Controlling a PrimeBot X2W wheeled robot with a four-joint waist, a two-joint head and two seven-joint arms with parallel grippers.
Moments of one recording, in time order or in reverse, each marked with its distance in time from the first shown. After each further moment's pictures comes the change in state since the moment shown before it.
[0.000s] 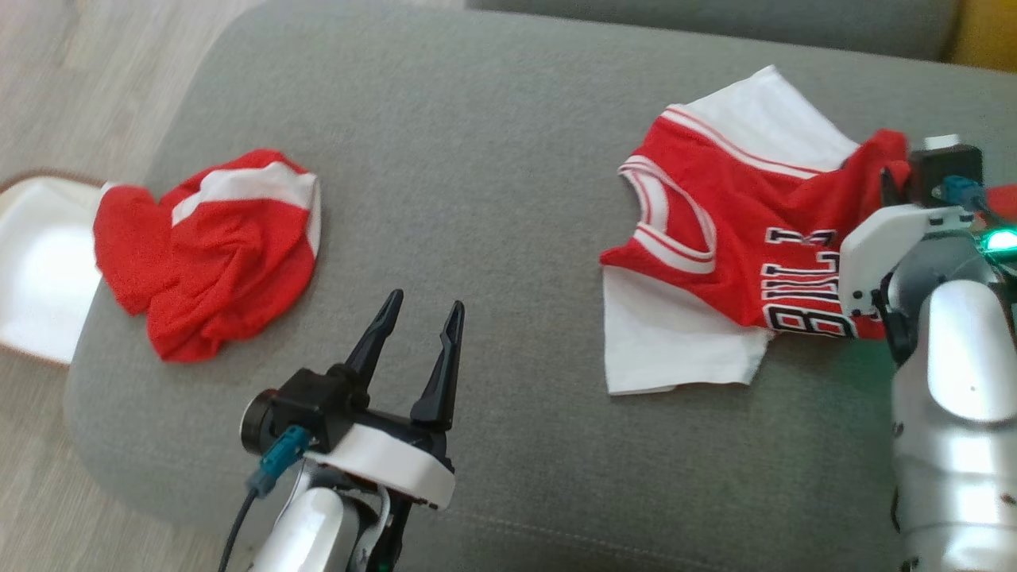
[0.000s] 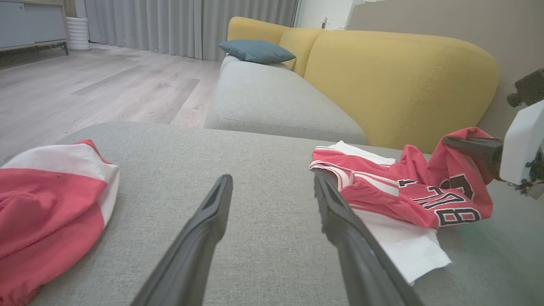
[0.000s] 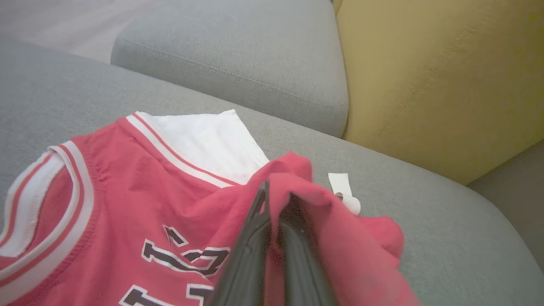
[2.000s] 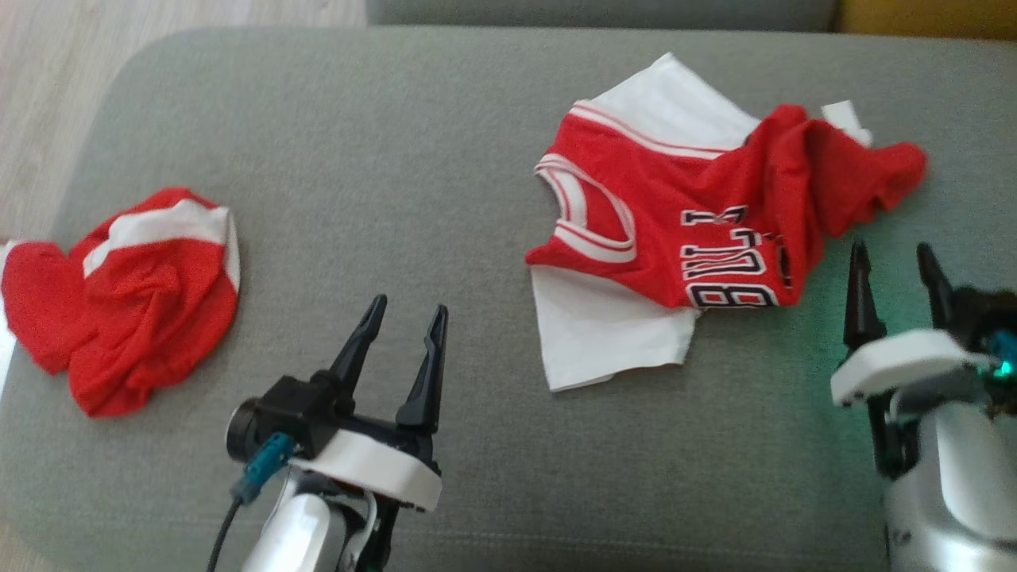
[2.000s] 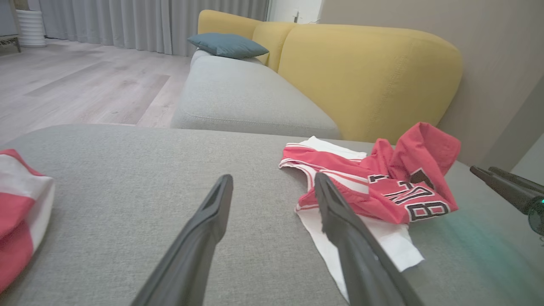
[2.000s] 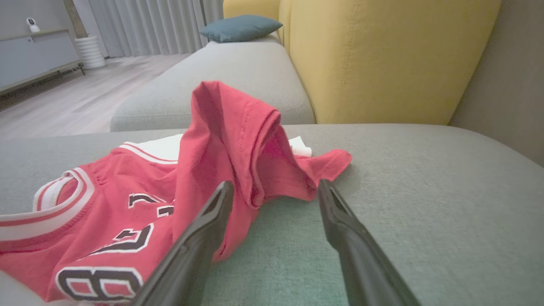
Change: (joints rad) left arm 0.025 0.000 0.038 -0.013 0.007 -0.009 0.000; right arm 0.264 0.002 0.041 -0.057 0.372 0.000 -0.380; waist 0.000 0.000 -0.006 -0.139
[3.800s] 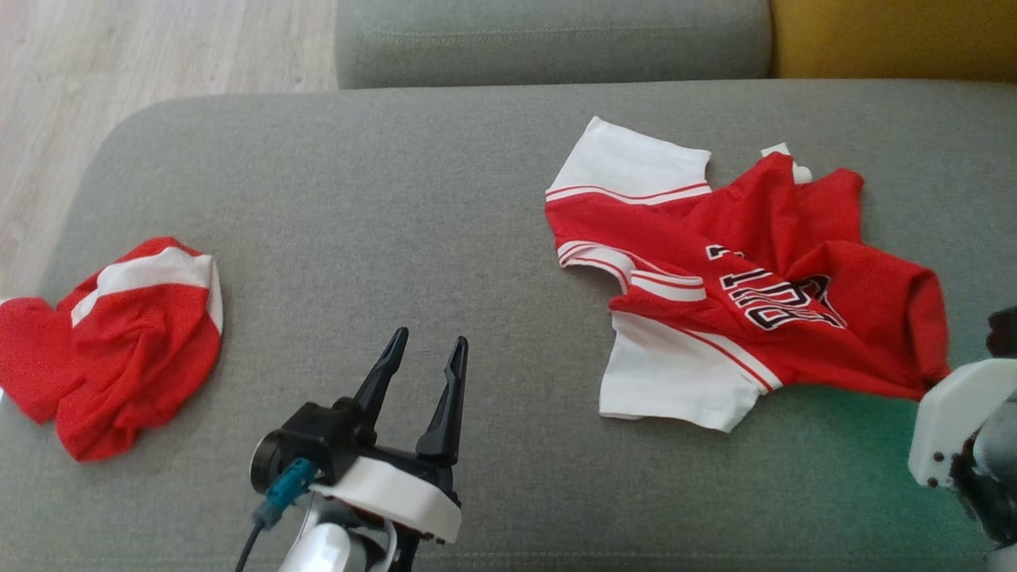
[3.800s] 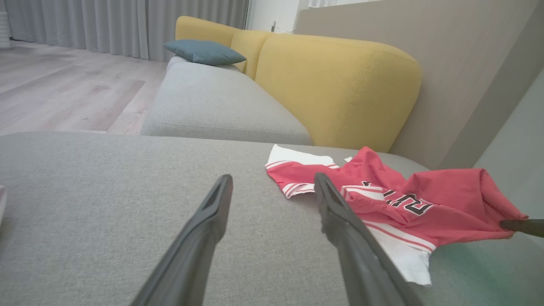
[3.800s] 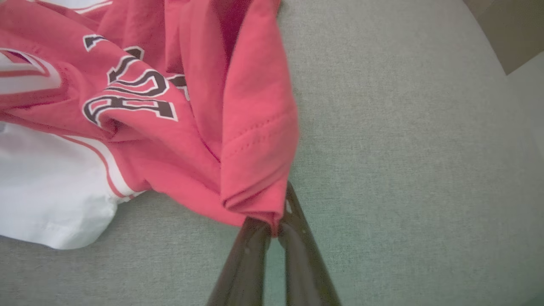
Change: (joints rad) left arm 0.040 0.001 -0.066 -0.004 -0.048 0.046 0.000; right arm 0.226 -0.136 0.002 -0.429 0.121 0.000 0.934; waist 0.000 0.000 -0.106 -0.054
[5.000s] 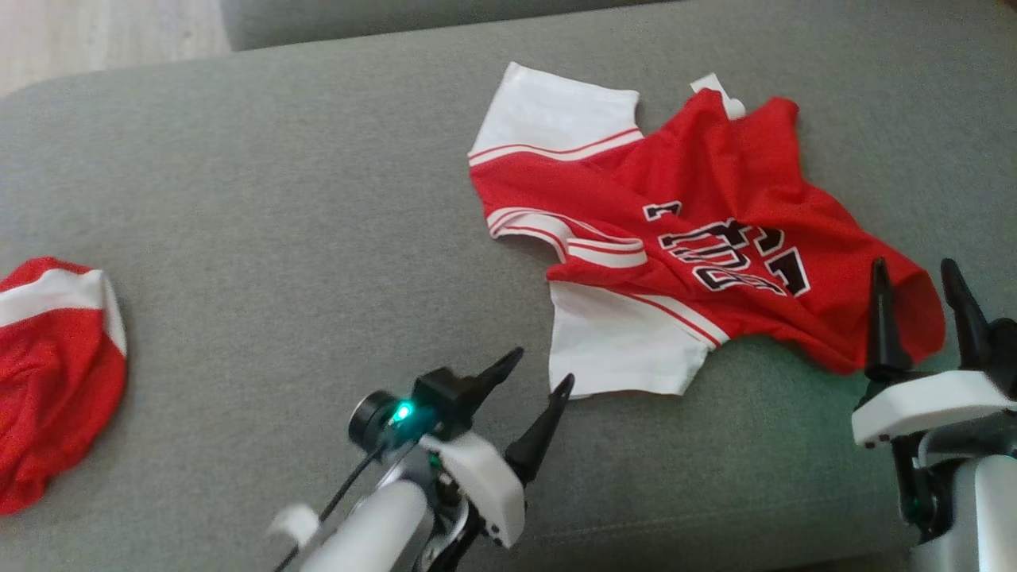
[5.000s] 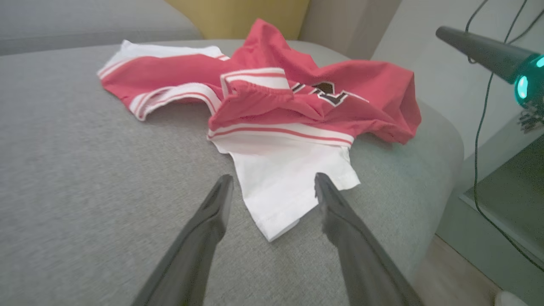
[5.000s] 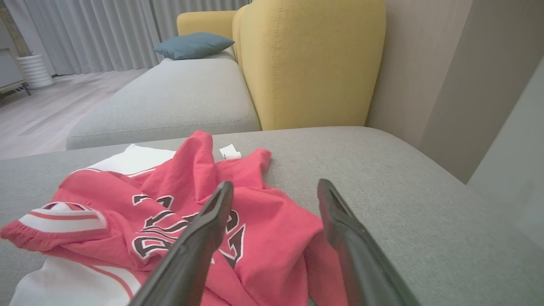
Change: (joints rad) left arm -0.235 0.000 -0.279 0.300 -0.058 -0.109 0.063; right arm -0.024 0.141 0.032 0.043 -0.044 0.000 -0.781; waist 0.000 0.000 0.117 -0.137
